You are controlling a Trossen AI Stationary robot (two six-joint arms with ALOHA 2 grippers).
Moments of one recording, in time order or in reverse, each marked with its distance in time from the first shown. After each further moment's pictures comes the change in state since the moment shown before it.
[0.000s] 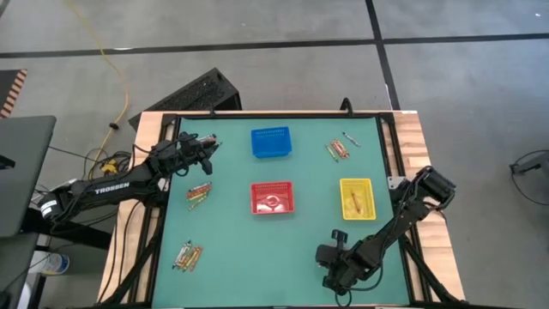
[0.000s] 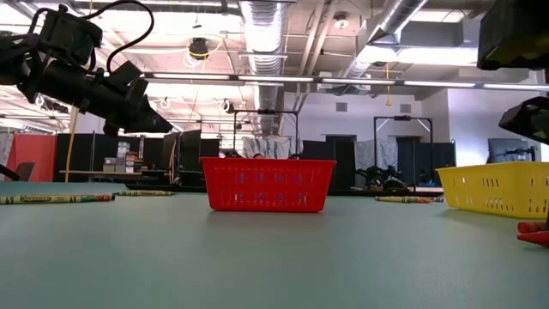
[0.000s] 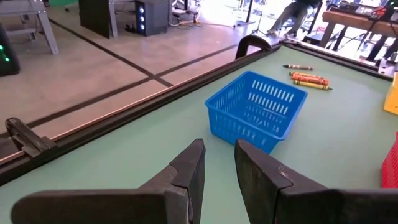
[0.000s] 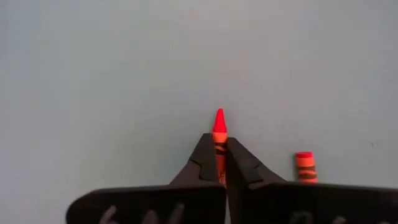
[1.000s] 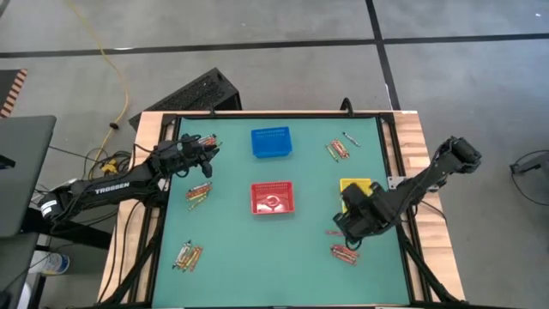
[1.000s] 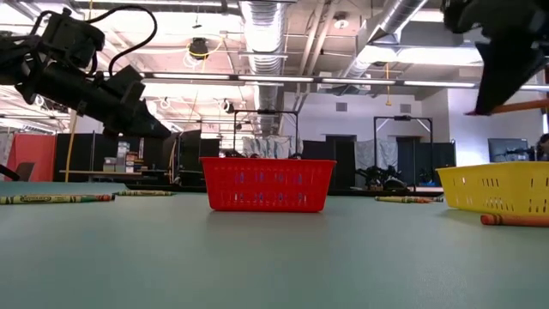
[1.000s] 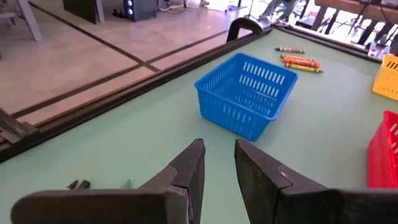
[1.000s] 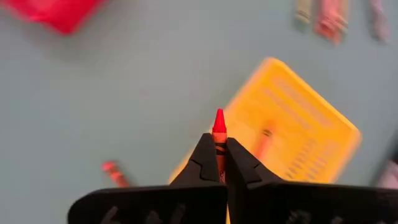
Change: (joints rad) left arm -0.002 0.000 0.000 -0.057 0.046 -0.006; right arm -0.233 -0.441 0.002 -0.809 0.118 0.475
